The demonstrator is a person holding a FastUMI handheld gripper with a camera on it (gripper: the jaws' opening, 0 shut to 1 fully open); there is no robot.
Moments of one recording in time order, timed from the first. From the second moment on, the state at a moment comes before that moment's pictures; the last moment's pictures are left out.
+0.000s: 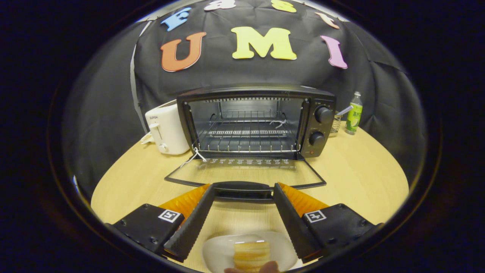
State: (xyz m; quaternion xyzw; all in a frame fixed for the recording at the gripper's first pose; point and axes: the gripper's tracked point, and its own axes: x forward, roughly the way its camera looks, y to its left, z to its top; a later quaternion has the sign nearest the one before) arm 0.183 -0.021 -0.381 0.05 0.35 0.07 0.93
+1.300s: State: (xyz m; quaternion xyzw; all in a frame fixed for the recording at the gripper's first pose) arm 0.053 -0.046 -0.420 0.07 0.52 0.09 0.84
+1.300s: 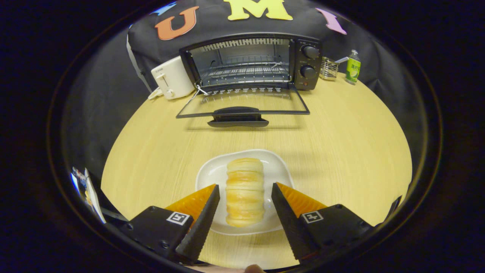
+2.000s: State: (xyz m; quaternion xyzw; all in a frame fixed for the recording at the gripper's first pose) arm 0.061 -0.041 -0.383 0.13 0.51 0.08 0.85
